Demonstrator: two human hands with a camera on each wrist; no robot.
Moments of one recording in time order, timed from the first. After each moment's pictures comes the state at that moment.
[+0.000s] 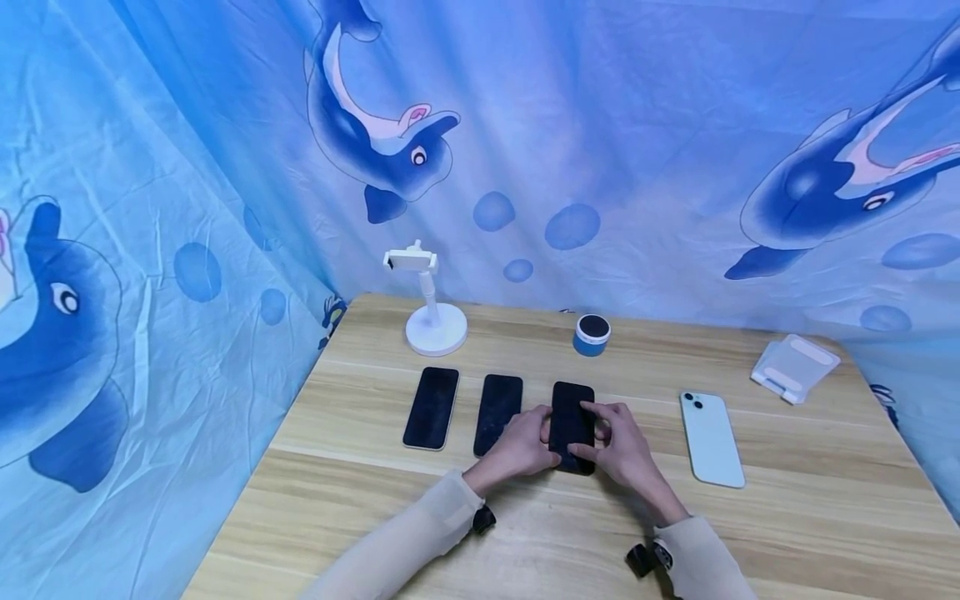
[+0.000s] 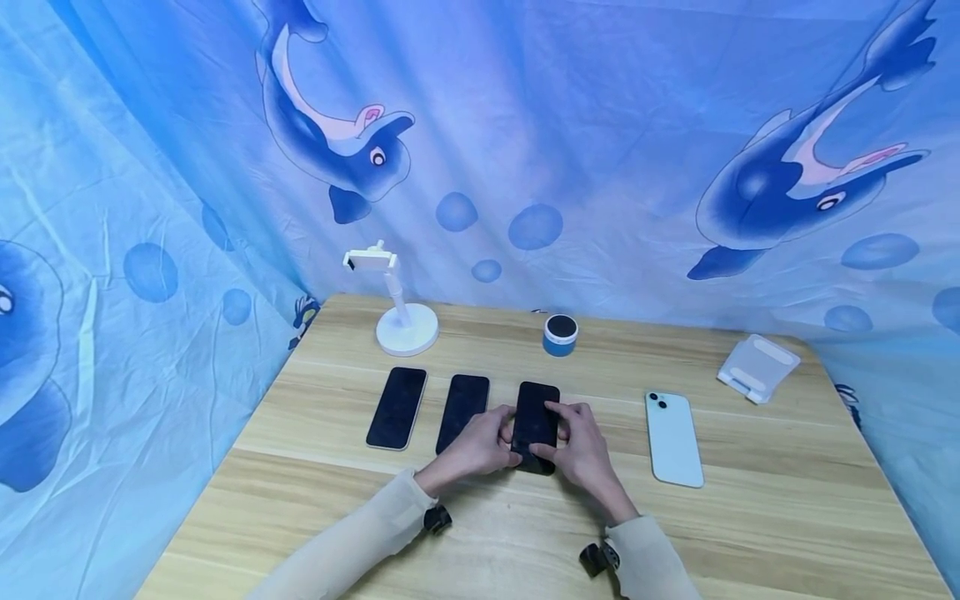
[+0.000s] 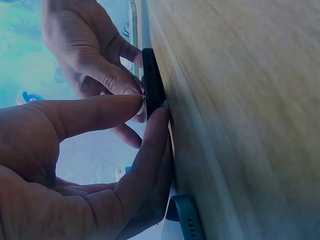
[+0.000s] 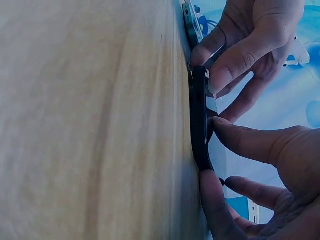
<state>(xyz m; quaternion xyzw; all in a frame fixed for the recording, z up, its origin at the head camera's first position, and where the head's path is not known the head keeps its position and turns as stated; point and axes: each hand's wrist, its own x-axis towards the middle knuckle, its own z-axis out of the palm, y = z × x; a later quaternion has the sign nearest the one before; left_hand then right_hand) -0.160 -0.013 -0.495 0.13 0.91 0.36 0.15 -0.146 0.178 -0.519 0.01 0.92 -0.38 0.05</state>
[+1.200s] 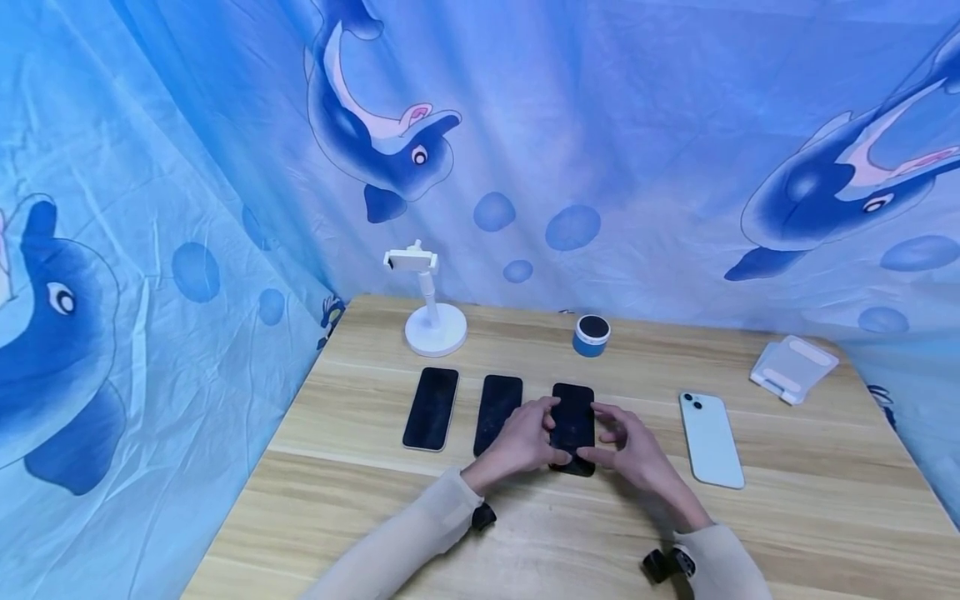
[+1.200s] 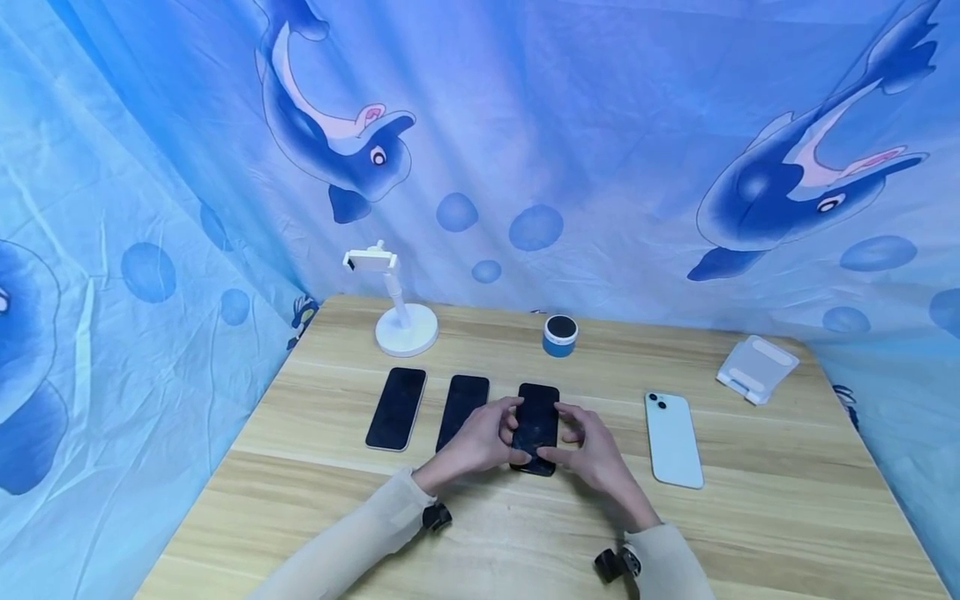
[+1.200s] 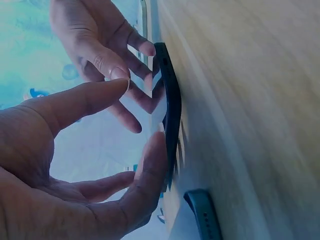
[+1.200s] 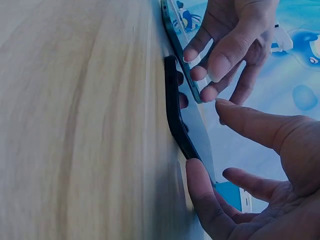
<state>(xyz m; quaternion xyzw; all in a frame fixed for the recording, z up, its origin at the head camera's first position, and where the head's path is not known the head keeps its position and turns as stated) -0.164 -0.014 -0.489 0.15 0.89 0.40 0.16 -0.138 0.203 -0.511 -0.01 0.88 -0.46 0.12</state>
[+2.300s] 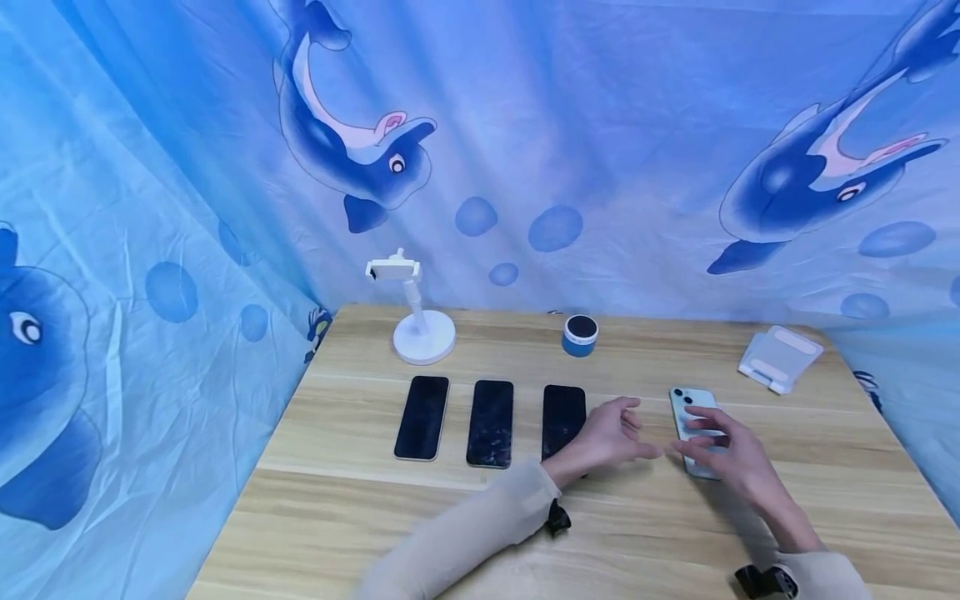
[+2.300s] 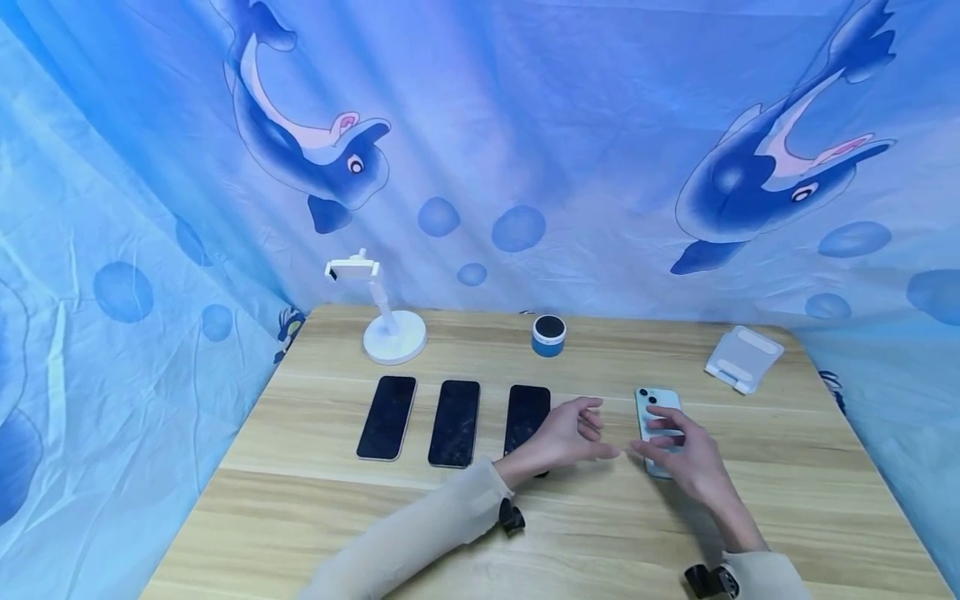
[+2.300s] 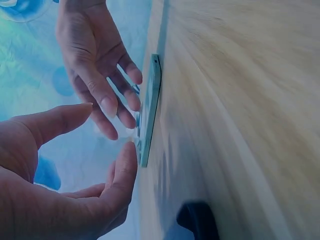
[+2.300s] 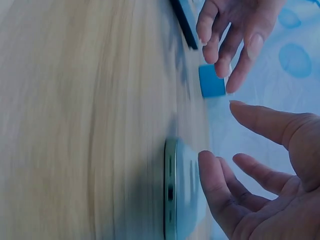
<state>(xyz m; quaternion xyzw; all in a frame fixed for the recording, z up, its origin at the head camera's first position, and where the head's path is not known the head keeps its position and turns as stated) -0.167 0.107 -0.491 0.14 0.81 0.52 0.22 -0.112 0.323 -0.498 0.05 0.90 -0.42 0.05</state>
